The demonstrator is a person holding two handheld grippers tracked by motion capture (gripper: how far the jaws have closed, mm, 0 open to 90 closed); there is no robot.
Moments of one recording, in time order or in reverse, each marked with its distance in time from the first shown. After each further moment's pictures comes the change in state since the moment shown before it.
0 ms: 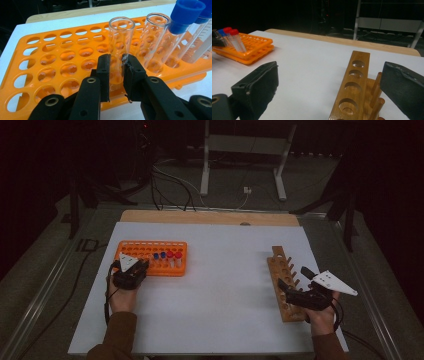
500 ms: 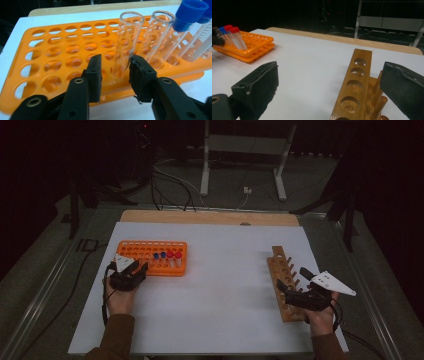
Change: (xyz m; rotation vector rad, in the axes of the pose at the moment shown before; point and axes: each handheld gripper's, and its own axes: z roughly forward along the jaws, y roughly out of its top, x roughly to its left) left arm 0.006 -0.004 -0.010 0.003 0.004 -0.066; right arm 0.001 -0.002 0.001 0.009 0.008 -0.001
